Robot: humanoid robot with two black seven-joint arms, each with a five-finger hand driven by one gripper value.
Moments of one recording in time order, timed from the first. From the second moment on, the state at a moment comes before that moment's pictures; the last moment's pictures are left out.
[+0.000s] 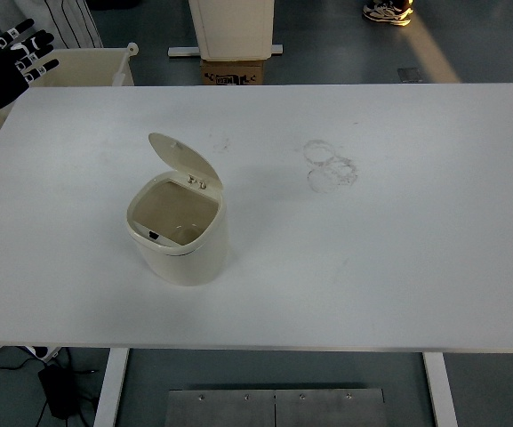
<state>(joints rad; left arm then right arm) -1.08 0.55 -0.59 -0.47 -0.15 -0.39 0.09 -0.02 0.00 0.32 0.22 -0.22 0.04 0.43</state>
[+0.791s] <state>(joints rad) -1.29 0.73 -0.35 -1.11 -0.11 -0.33 0.23 -0.02 0.00 0.32 0.22 -0.22 0.04 0.43</state>
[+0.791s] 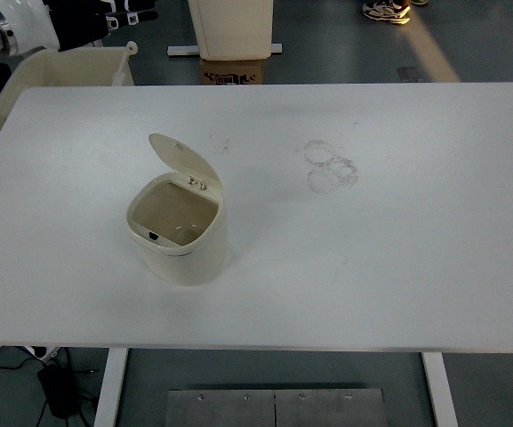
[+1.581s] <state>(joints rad) -1.40 0.84 -0.09 -1.35 -0.09 -0.35 0.25 -0.02 0.00 0.32 0.22 -0.22 0.04 0.43</state>
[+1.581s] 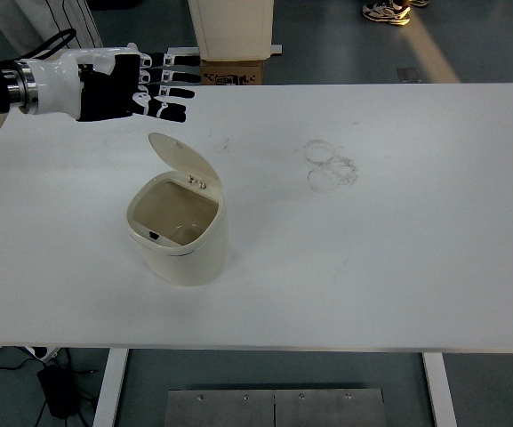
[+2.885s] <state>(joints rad) -1.37 1.00 0.01 -1.51 -0.09 -0.48 0.26 0.01 0.00 0.31 0.22 -0.22 0.04 0.43</state>
